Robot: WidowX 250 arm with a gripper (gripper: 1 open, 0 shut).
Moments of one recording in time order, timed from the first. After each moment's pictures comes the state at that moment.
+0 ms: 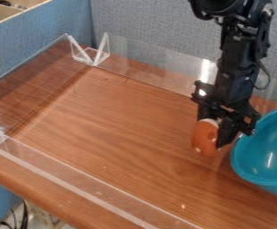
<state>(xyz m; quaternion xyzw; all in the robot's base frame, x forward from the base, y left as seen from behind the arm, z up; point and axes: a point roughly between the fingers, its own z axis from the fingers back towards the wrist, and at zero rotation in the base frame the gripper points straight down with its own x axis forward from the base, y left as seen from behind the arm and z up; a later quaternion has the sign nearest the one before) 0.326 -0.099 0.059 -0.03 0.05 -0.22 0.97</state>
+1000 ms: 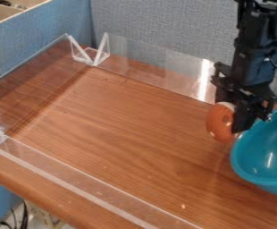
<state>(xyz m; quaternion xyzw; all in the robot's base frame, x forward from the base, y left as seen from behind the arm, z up) 0.331 -0.116 0.086 -0.04 0.02 -0.31 0.95</state>
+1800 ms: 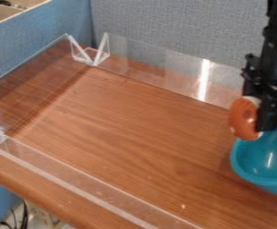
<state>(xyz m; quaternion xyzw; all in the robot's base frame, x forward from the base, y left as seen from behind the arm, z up) 0.317 -0.150 0.116 -0.05 0.01 -0.42 0.90</state>
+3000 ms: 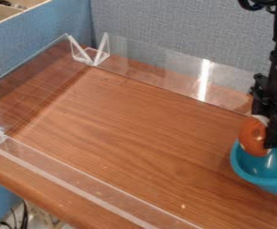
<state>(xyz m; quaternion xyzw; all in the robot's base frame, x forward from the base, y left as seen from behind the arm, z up) 0.330 -0.158 0.084 -0.06 0.00 -0.41 0.91</state>
